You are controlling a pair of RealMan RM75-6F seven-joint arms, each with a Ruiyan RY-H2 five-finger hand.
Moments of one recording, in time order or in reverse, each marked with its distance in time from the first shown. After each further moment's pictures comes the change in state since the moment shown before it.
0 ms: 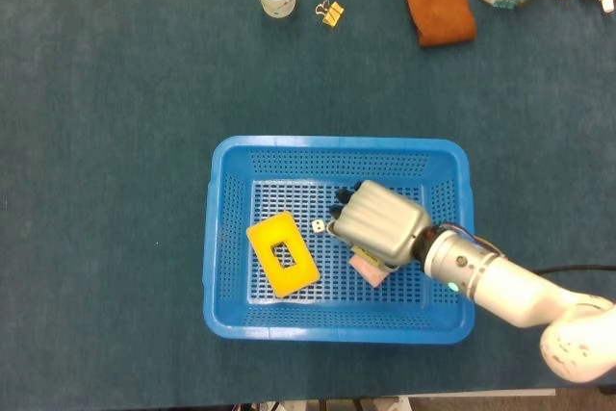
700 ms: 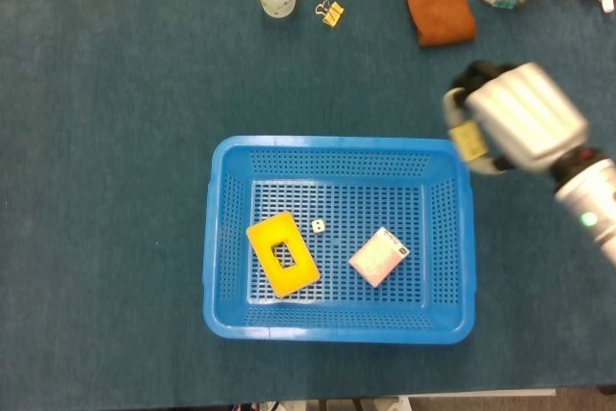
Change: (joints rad) left arm -0.027 0.021 -0.001 0.000 0.016 -0.043 -0.020; right arm -0.215 0.428 0.084 -0.125 -0.097 0.218 0.330
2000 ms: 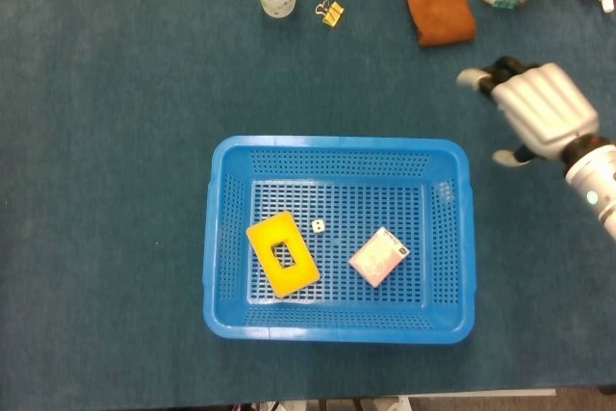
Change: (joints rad) left arm -0.015 0.000 0.012 -0.020 0.018 -0.010 0.022; right arm -0.016 -0.061 0.026 0.157 0.071 -0.155 0.003
